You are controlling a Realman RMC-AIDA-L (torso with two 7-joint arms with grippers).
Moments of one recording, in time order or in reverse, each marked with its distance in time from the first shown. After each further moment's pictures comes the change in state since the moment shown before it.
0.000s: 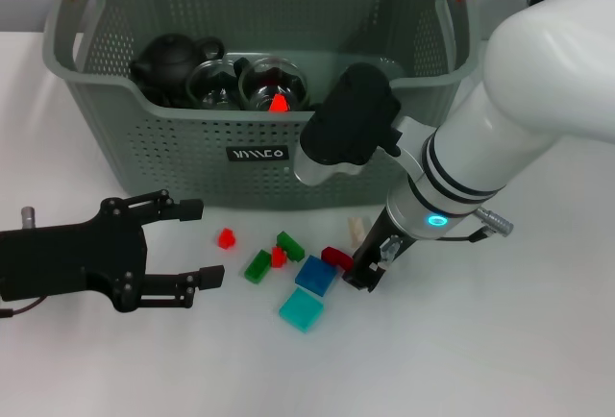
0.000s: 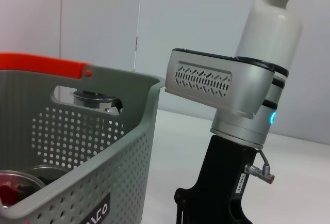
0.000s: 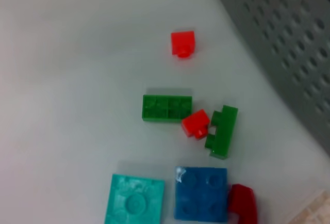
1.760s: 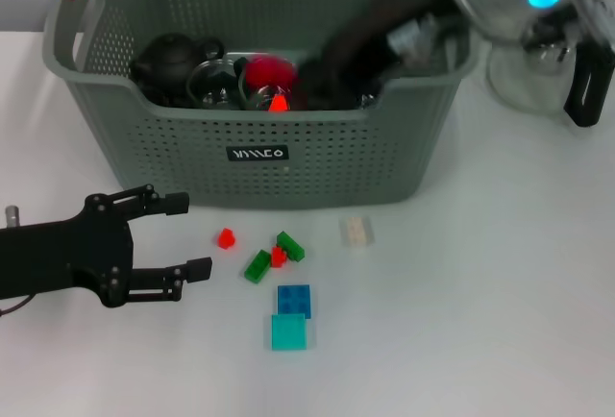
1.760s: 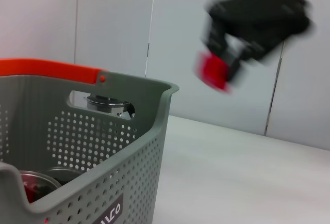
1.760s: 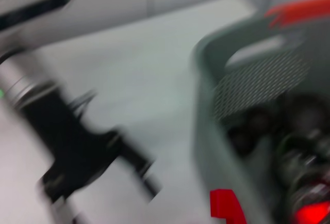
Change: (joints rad) left arm 0.011 0.003 -0.040 0.008 0.000 0.014 -0.006; right arm -0.049 -0.014 0.532 -0.757 0.008 -0.489 -0.033
